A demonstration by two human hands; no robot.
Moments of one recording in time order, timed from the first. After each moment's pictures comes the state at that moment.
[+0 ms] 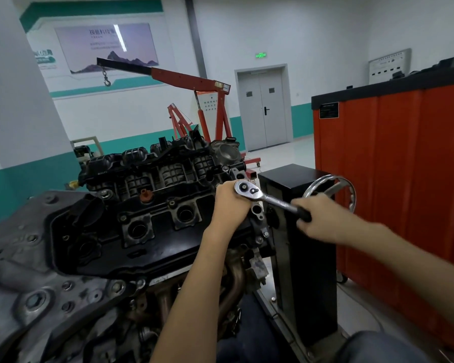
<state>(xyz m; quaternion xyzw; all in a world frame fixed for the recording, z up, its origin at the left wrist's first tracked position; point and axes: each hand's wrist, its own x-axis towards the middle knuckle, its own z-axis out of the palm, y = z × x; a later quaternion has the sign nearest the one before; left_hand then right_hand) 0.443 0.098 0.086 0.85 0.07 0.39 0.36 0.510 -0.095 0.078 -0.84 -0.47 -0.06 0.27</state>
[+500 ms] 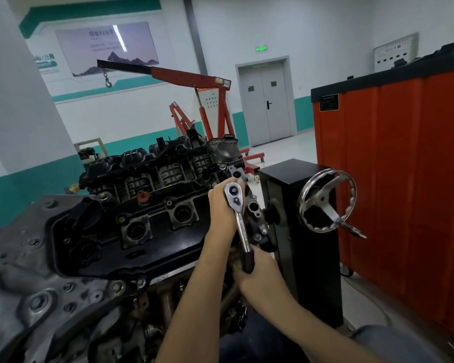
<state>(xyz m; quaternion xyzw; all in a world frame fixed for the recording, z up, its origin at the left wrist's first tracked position) 0.438 0.081 0.083 0.78 0.08 0.48 0.39 0.400 -0.027 -0.001 -0.68 -0.36 0.10 0.63</state>
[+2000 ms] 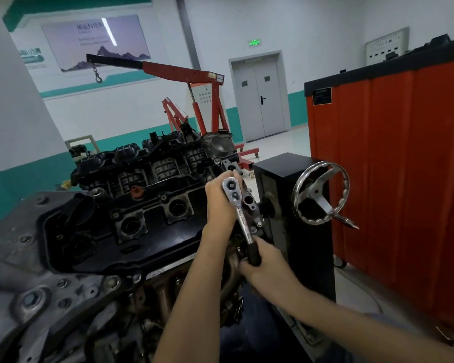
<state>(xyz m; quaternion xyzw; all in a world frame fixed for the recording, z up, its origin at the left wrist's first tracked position) 0.445 0.083 0.072 0.76 0.02 0.50 0.42 0.416 -0.044 -0.009 -0.68 -0.40 0.10 0.60</state>
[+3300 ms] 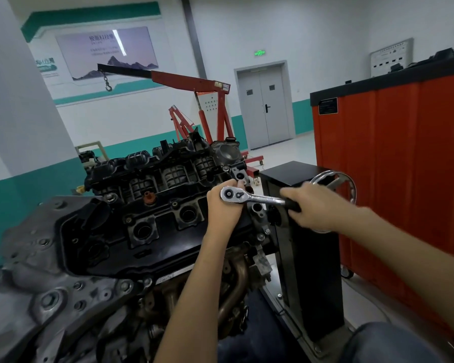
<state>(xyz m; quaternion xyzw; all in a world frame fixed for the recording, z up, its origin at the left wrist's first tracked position) 0.430 0.096 0.079 0.79 0.07 0.47 0.38 0.513 -0.086 0.090 -0.84 -0.50 -0.16 0.15</state>
